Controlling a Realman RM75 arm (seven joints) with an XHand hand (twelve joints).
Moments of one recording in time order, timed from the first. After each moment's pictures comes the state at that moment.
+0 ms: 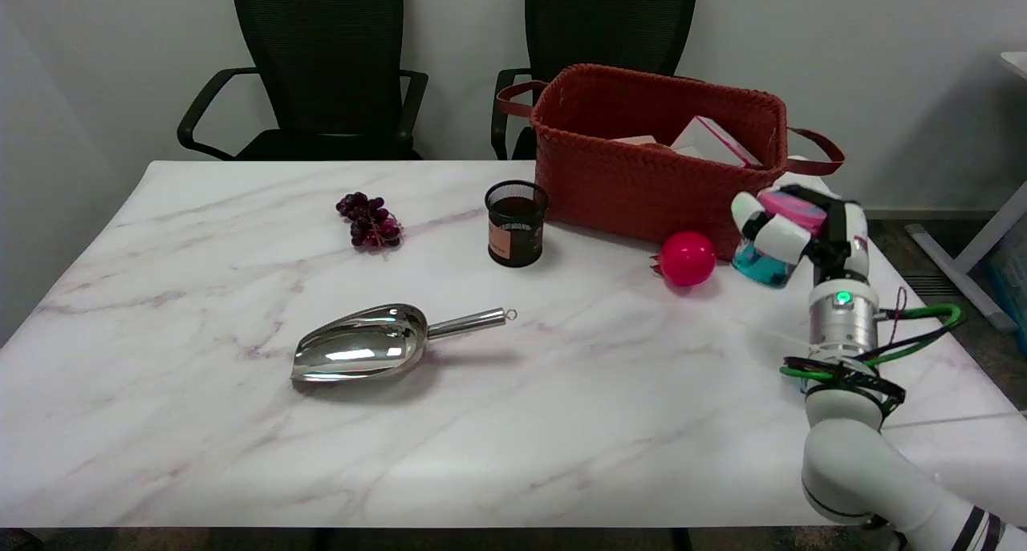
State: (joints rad) arm -0.18 -0.99 -1.90 1.68 1.83 1.15 0.12
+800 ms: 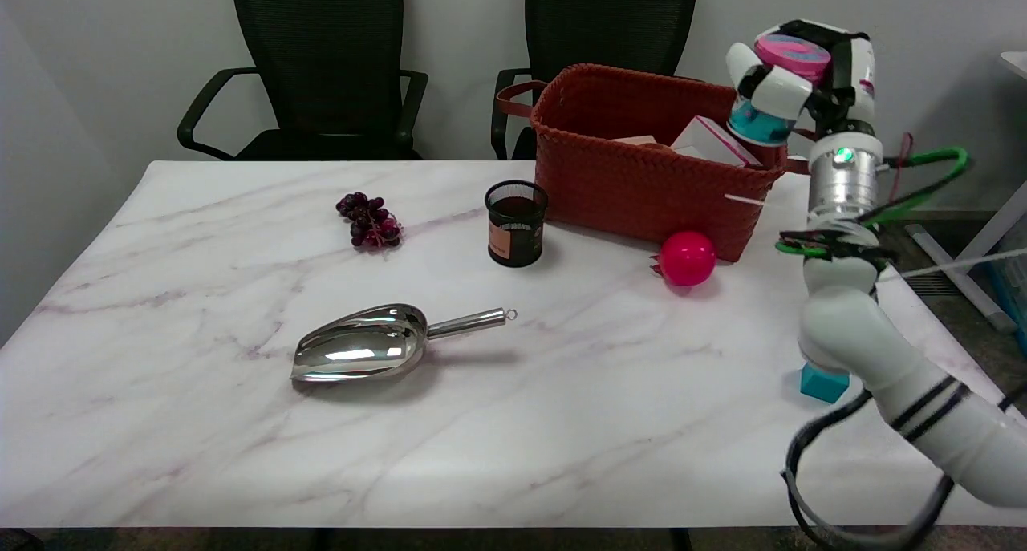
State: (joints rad) arm 0.15 -0.94 -1.79 1.57 1.68 0.90 0.12
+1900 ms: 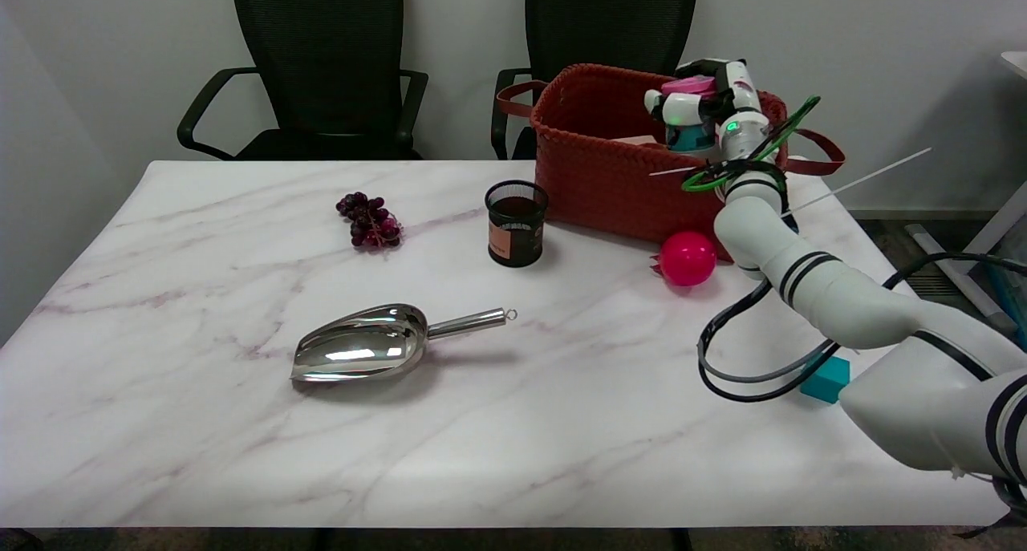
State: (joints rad) arm 0.80 -1.10 -2.10 0.62 1.62 0.59 0.12
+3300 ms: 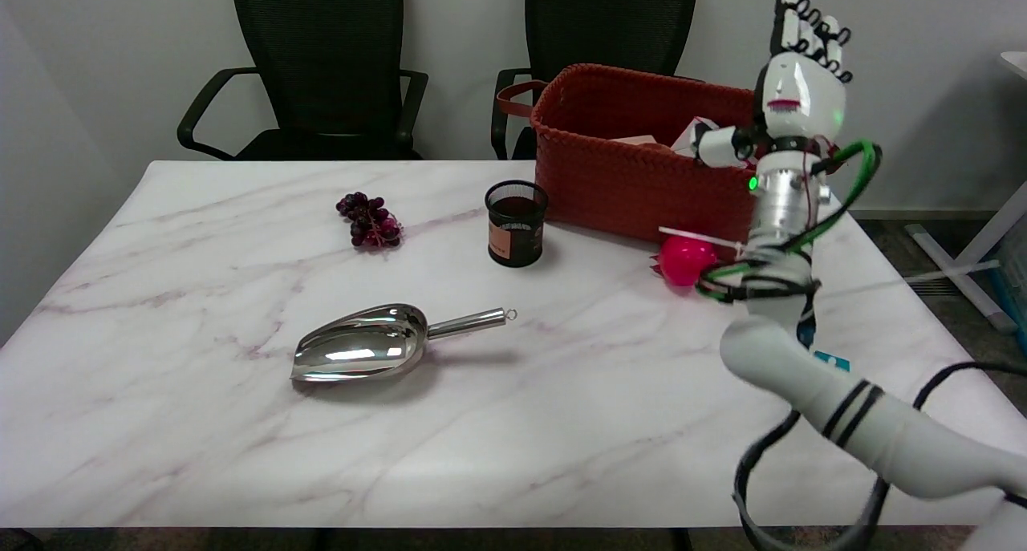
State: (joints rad) arm 0.29 -1.04 -2.01 1.37 1.44 1.11 -0.58
